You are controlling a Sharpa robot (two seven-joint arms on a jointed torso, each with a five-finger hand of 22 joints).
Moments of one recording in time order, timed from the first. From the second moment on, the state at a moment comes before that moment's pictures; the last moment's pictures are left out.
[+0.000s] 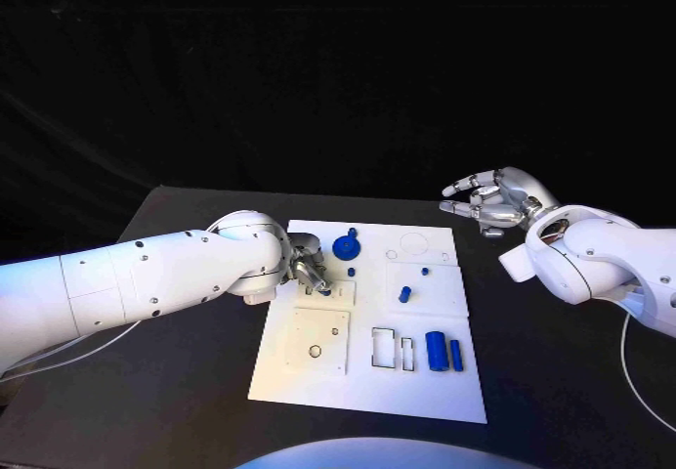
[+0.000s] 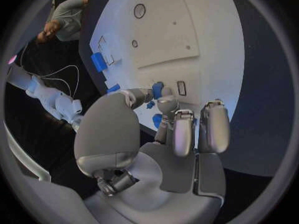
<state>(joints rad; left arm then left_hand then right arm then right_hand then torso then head) 1.24 -0.69 -0.11 1.47 -1.12 0.11 -0.52 1.16 -0.27 0.76 0.26 0.30 0.89 0.05 0.74 0.81 1.30 -0.03 1.07 0.91 1.47 -0.07 1.55 1.31 0.07 1.39 0.04 1.46 1.31 1.32 -0.93 -0.16 1.56 -0.62 -0.49 0.09 1.27 -0.15 0.35 0.11 0.20 0.80 0.18 0.26 0.40 1.25 0.10 1.28 1.21 1.47 0.03 1.52 1.31 0.07 1.36 0.12 1.22 1.30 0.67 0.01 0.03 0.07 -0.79</state>
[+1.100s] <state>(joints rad) 1.24 -0.68 -0.11 1.46 -1.12 0.14 -0.52 1.12 -0.24 0.77 0.27 0.30 0.89 0.05 0.78 0.84 1.31 -0.03 1.06 0.88 1.47 -0.08 1.55 1.31 0.07 1.39 0.03 1.46 1.31 1.31 -0.93 -0.16 1.56 -0.62 -0.49 0.09 1.27 -0.15 0.35 0.11 0.20 0.80 0.18 0.26 0.40 1.25 0.10 1.28 1.21 1.47 0.03 1.52 1.31 0.07 1.36 0.12 1.22 1.30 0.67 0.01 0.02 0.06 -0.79</state>
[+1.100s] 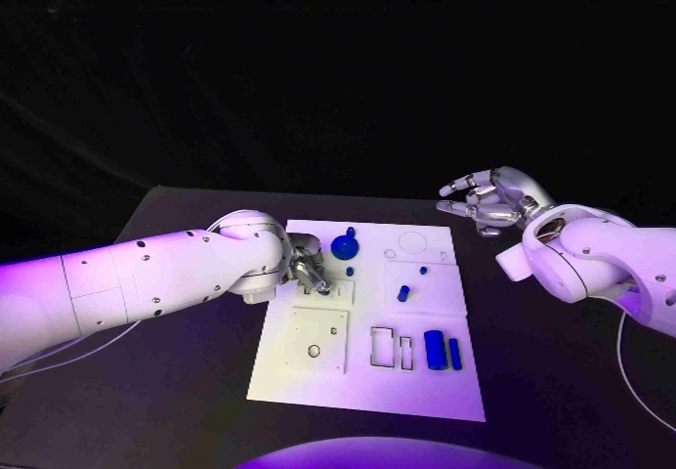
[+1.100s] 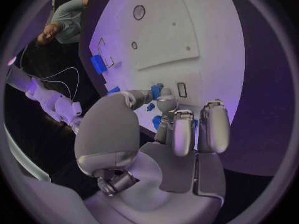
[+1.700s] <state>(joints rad) 1.24 -0.67 -0.11 1.44 -1.12 0.14 -0.53 1.11 -0.23 0.78 0.28 0.30 0.90 0.05 0.78 0.84 1.31 -0.03 1.06 0.88 1.47 -0.08 1.55 1.31 0.07 1.39 0.03 1.46 1.31 1.31 -0.93 -0.16 1.56 -0.62 -0.49 0.09 1.27 -0.15 0.36 0.11 0.20 0.80 0.18 0.27 0.40 1.25 0.10 1.28 1.21 1.47 0.03 1.52 1.31 0.07 1.36 0.12 1.22 1.30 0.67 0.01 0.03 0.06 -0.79</state>
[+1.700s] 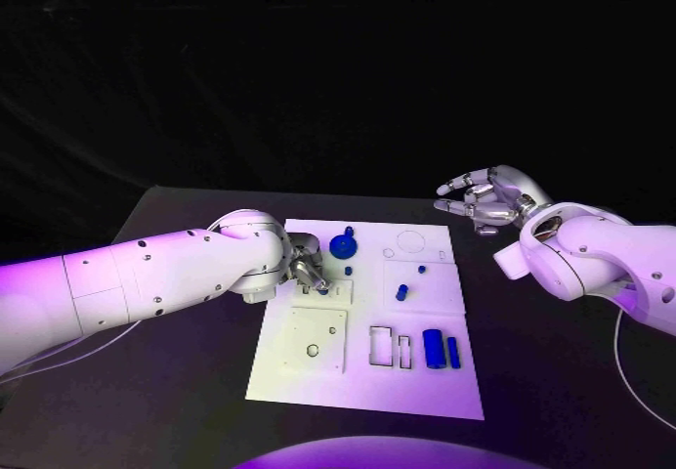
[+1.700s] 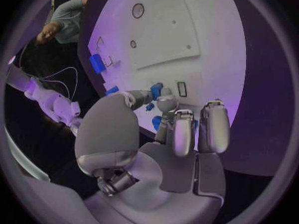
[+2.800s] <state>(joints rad) 1.24 -0.66 -0.11 1.43 -1.12 0.17 -0.53 1.00 -0.23 0.60 0.29 0.28 0.93 0.02 0.77 0.84 1.31 -0.05 1.10 0.88 1.47 -0.09 1.55 1.31 0.07 1.40 0.03 1.45 1.31 1.31 -0.94 -0.16 1.56 -0.62 -0.49 0.09 1.27 -0.15 0.36 0.11 0.20 0.80 0.18 0.27 0.40 1.25 0.10 1.28 1.20 1.47 0.03 1.52 1.31 0.08 1.35 0.12 1.21 1.29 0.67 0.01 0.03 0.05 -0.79</state>
